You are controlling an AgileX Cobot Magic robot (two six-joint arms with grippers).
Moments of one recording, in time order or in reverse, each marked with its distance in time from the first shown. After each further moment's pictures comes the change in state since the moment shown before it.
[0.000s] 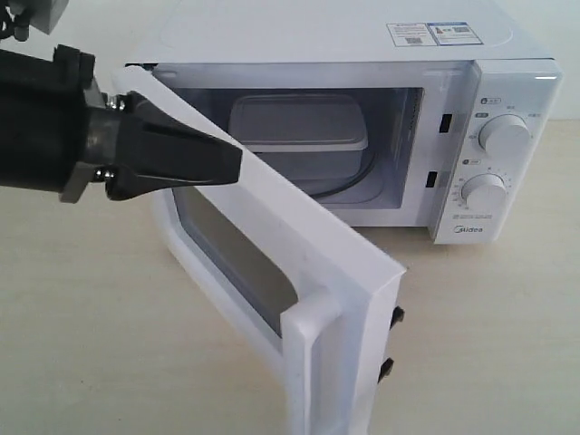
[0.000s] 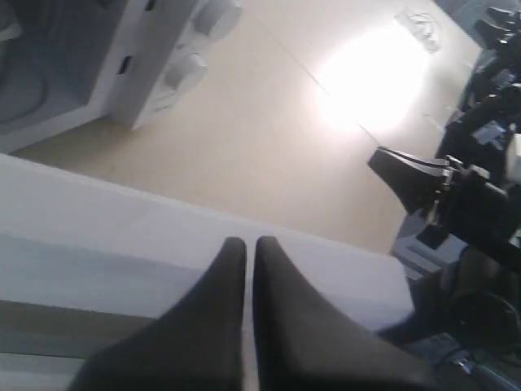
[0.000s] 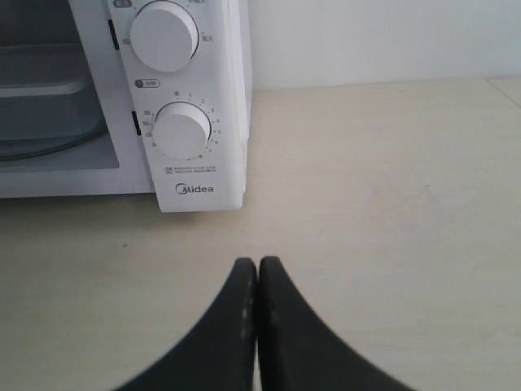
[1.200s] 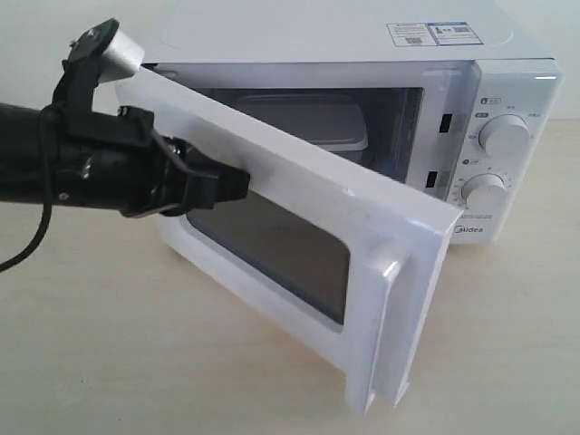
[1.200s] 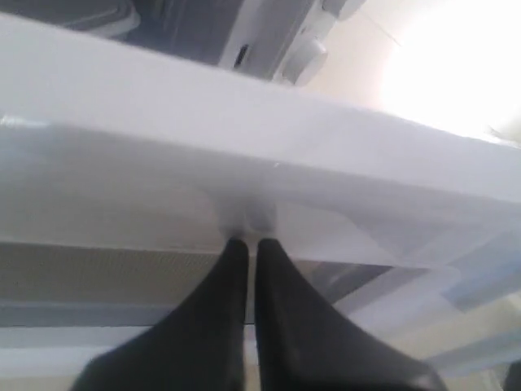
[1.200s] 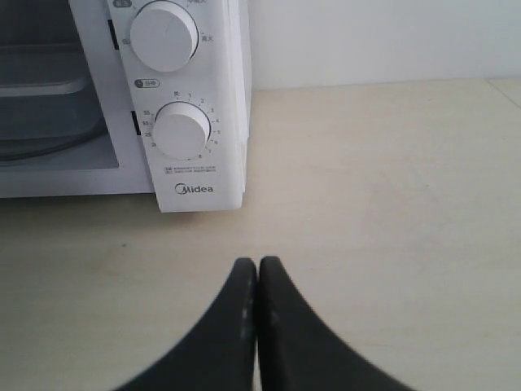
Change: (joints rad) left arm -0.004 0.207 0.042 -0.206 -0.228 0.360; right arm 0.000 0.000 0.000 0.000 0.000 0.000
